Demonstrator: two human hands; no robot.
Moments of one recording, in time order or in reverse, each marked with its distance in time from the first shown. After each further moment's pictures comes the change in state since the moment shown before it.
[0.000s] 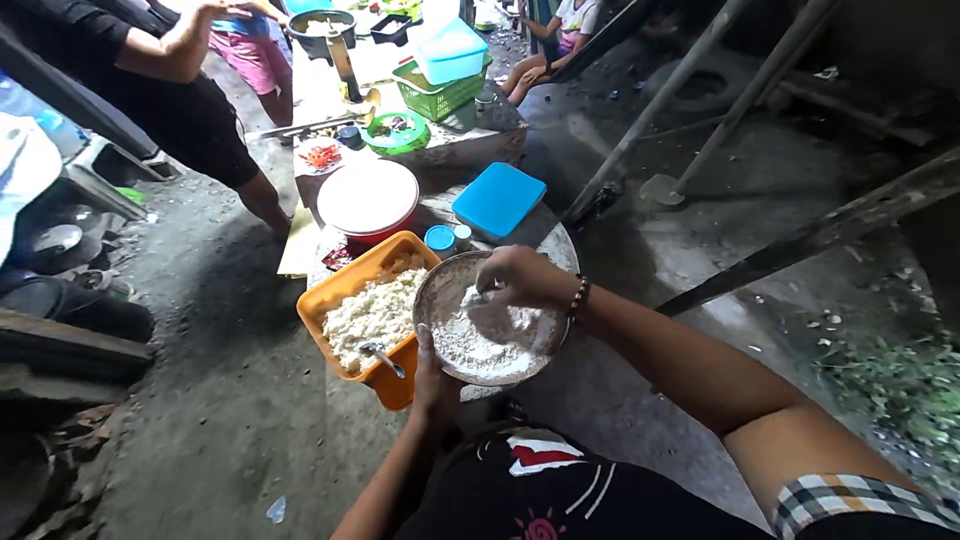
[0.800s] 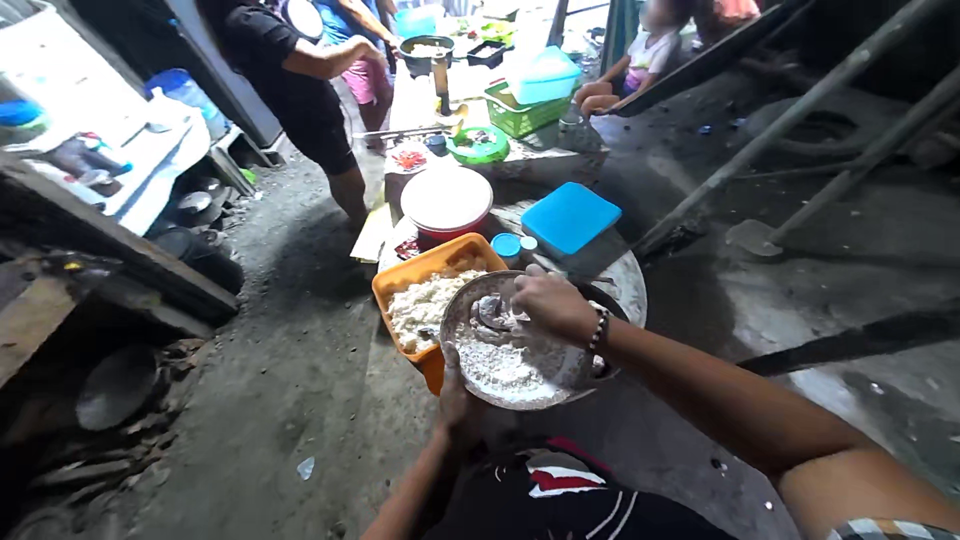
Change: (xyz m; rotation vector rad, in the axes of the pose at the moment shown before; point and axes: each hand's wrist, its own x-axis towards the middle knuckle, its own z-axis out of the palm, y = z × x) left_hand -0.047 0.007 -0.057 -0.099 0.062 0.175; right_hand 0.030 -0.087 0.036 -0.386 -0.285 0.123
